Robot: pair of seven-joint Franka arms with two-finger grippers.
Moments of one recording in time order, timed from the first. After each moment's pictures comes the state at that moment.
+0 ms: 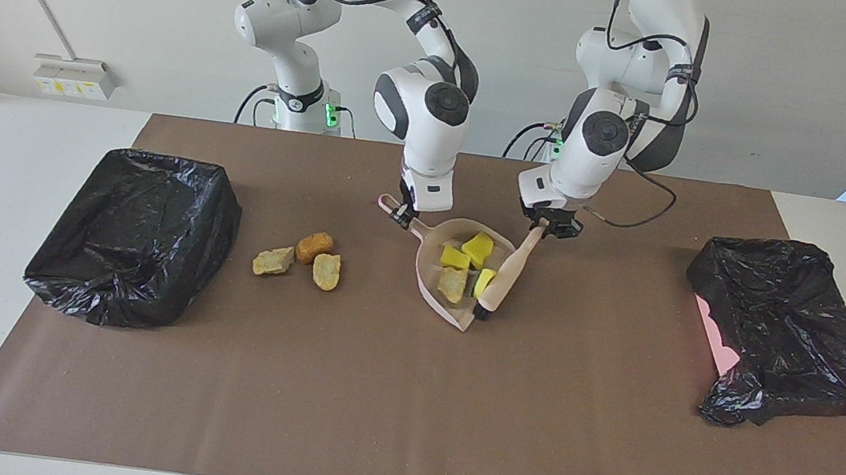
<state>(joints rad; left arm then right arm) -0.50 -0.02 -0.03 -2.26 -0.14 2.09 0.14 0.68 0.22 -0.04 -1.95 -0.03 2.02 -0.37</state>
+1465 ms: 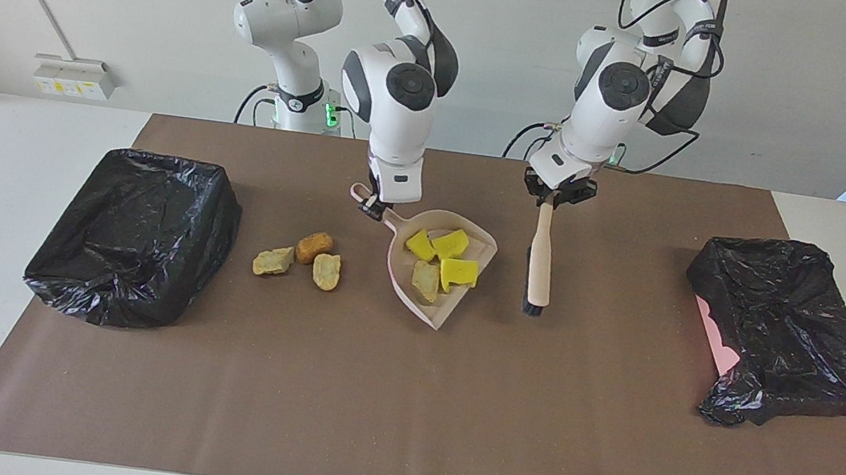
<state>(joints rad) -0.49 -0.14 0.01 -2.16 -0.10 1.85 -0.34 0.53 0.10 -0.06 -1.91 -0.03 1.86 -0.52</state>
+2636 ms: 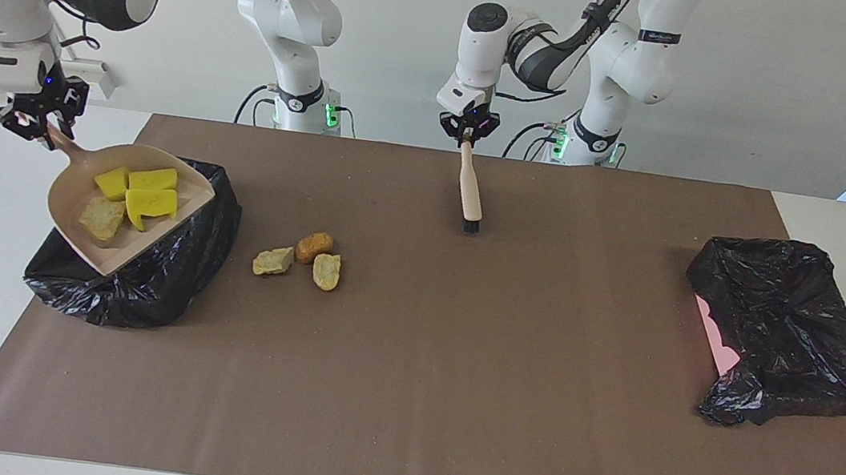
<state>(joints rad) -1.10 -0.24 -0.03 -2.52 -0.12 2.21 -1.09 -0.29 -0.05 -0.08 -1.84 -0.33 1.87 -1.46</state>
